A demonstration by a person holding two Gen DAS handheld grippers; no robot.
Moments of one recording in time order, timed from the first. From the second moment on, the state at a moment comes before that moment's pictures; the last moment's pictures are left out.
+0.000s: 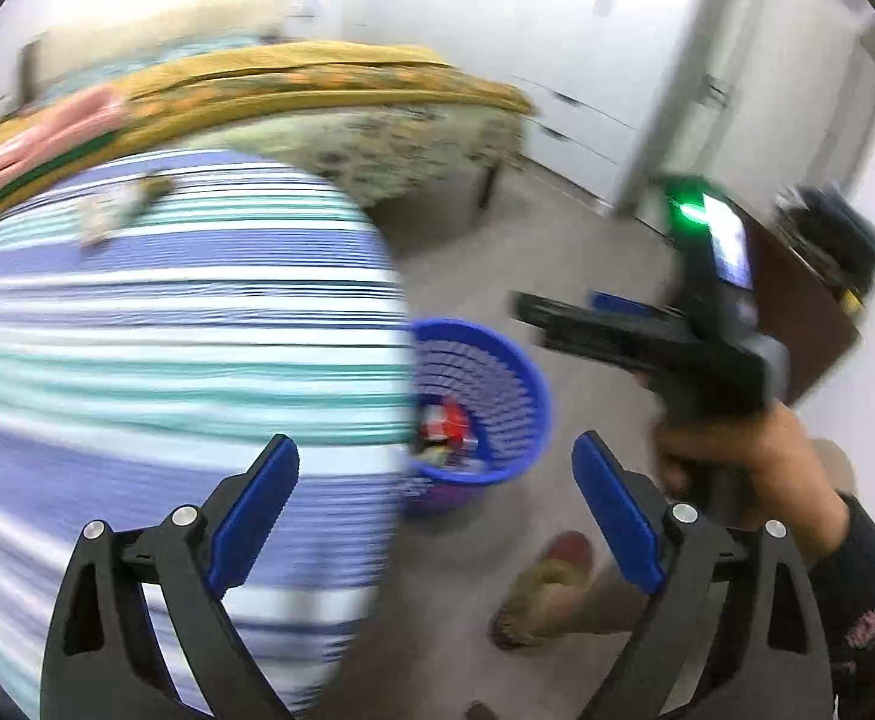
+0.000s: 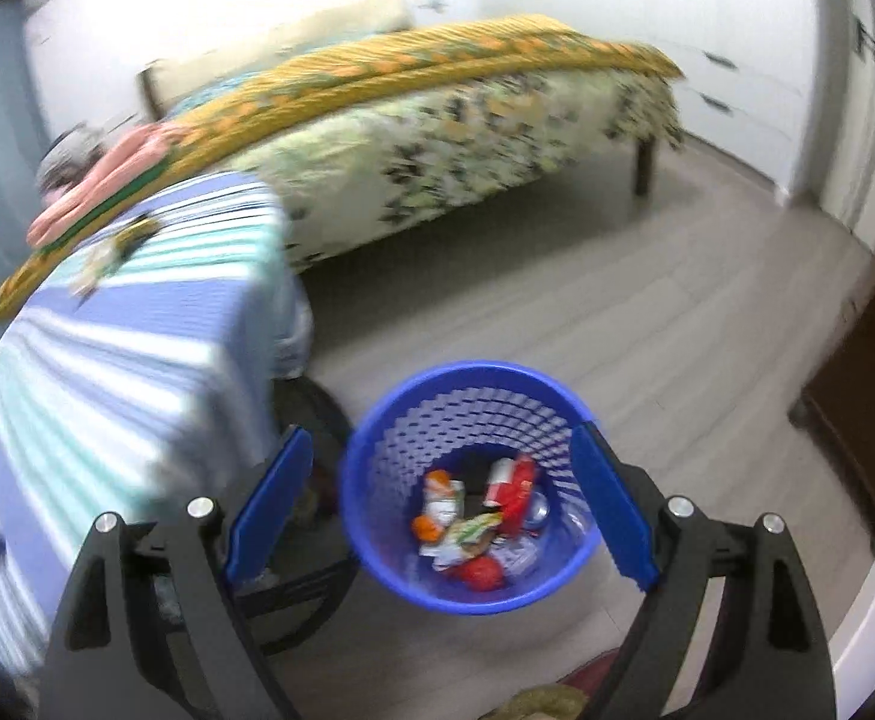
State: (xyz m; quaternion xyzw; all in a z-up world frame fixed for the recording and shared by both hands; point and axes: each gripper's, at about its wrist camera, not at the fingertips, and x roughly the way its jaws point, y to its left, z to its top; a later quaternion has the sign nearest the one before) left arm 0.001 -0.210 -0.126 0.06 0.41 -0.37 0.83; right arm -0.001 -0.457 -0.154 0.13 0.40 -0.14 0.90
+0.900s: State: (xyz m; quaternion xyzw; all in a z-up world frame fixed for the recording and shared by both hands) left arm 0.188 -0.075 -0.149 0.02 0.46 -0.18 0.87; right arm 0.136 -0.255 -0.163 -0.03 0.45 0.03 0.89
